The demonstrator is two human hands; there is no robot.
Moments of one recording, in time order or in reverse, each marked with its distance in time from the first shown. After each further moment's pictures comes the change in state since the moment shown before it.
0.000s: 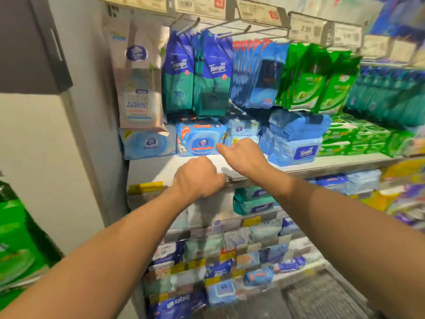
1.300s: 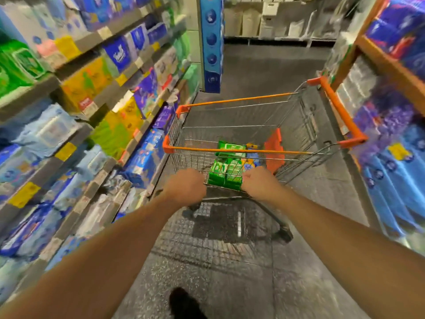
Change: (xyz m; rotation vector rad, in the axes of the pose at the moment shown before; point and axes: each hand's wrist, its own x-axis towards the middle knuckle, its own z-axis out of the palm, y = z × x) left_hand -0.211 0.681 0.441 0.187 -0.815 0.856; right_hand -0.515 0.671 -0.337 -0.166 0.023 1.111
